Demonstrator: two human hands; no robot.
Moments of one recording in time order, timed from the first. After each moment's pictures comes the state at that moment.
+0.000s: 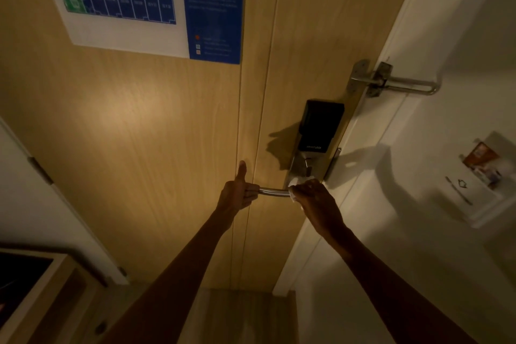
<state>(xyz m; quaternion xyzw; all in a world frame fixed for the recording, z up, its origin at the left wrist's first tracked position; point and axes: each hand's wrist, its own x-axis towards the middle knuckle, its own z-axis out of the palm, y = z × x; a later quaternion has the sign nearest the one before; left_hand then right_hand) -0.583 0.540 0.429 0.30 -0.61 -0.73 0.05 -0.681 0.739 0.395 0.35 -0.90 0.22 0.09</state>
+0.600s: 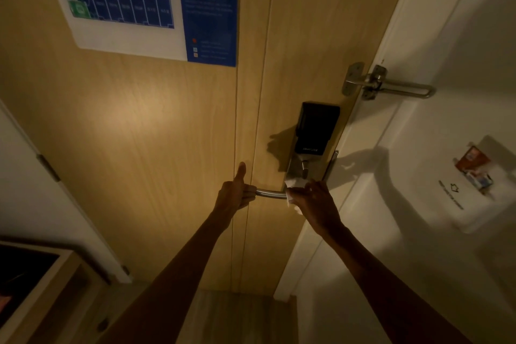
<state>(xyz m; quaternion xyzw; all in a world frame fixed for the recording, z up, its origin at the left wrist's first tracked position) -0.584 0.549 0.428 0.33 -0.62 -0.71 0.08 -0.672 0.737 0.421 0.25 -0.85 0.45 -0.06</state>
